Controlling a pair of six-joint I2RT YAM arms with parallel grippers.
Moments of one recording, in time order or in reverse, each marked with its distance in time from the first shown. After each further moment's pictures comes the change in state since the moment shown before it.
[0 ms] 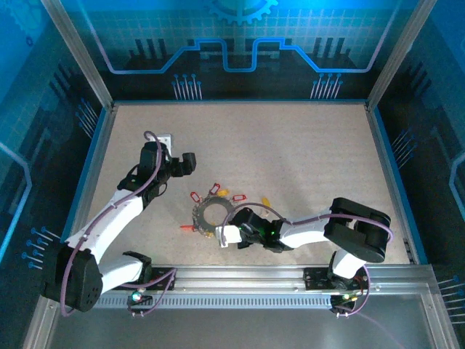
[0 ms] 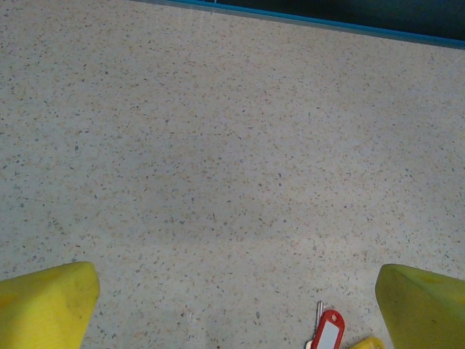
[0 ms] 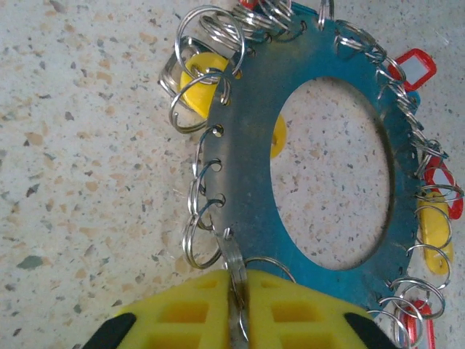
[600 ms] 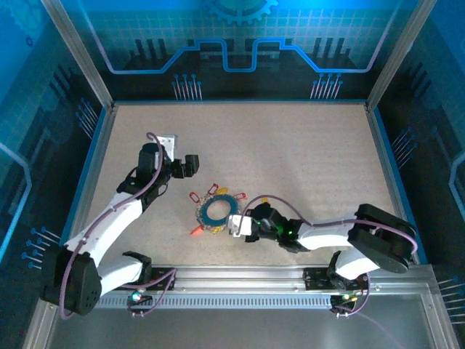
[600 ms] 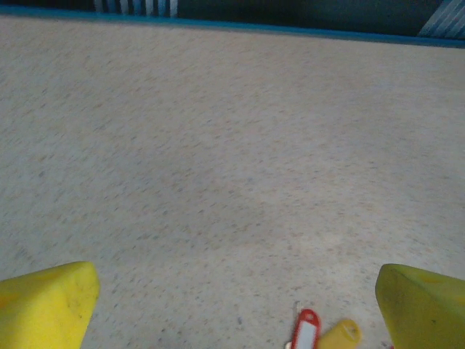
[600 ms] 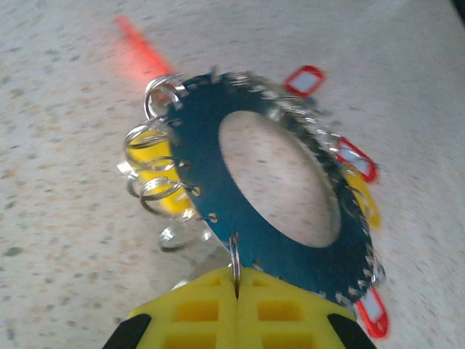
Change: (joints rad) left arm -0.003 -0.045 -0.047 0.093 0.127 0.098; right arm -0.118 -0.204 -0.162 0.171 -0.107 0.143
